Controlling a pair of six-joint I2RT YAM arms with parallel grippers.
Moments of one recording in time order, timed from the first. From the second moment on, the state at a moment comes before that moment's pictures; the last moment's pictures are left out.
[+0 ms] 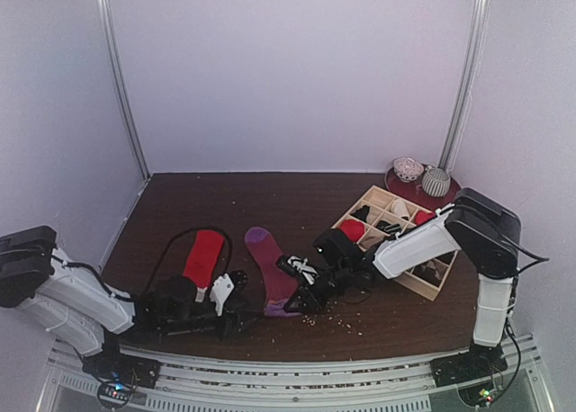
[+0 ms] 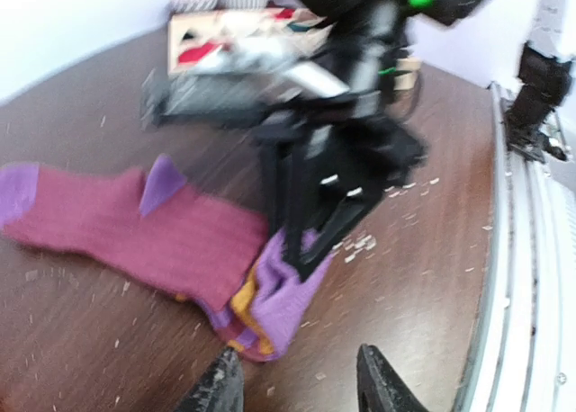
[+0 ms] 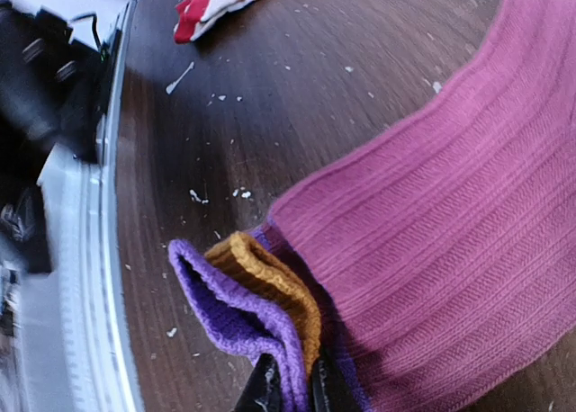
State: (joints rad) left arm -1.15 1.40 0.23 0.80 -0.03 -0.14; right arm 0.91 1.96 0.98 0.13 -0.58 0.17
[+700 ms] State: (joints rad) left arm -1.25 1.74 0.29 1.10 -0.15 0.33; right arm 0.89 1.99 1.01 0.06 -0.74 0.41
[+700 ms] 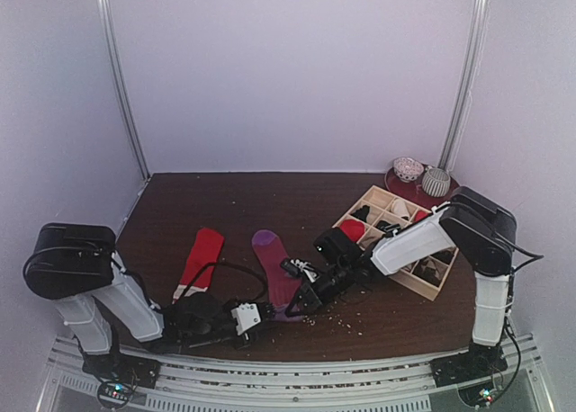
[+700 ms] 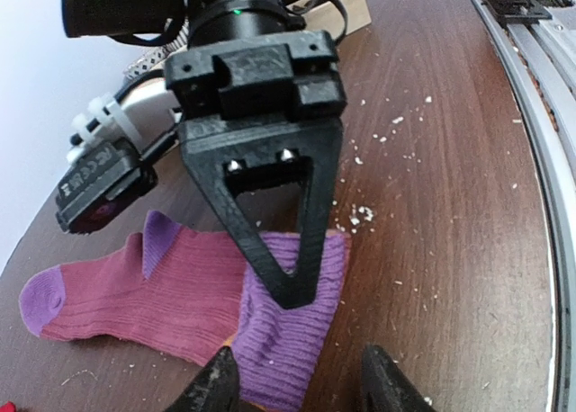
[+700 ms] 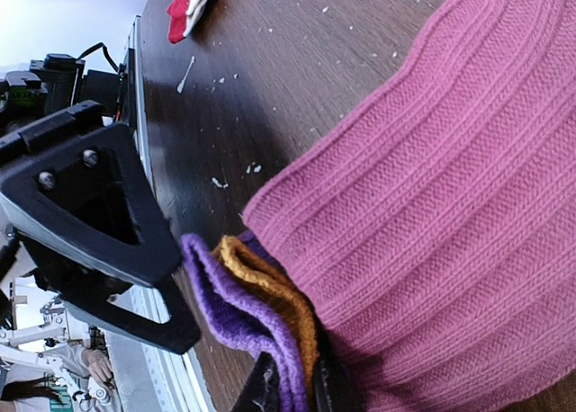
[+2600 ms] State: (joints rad) left arm -1.25 1.74 0.32 0.98 -0.16 0.29; right arm 0.88 2.00 1.03 0.00 -0.77 0.37
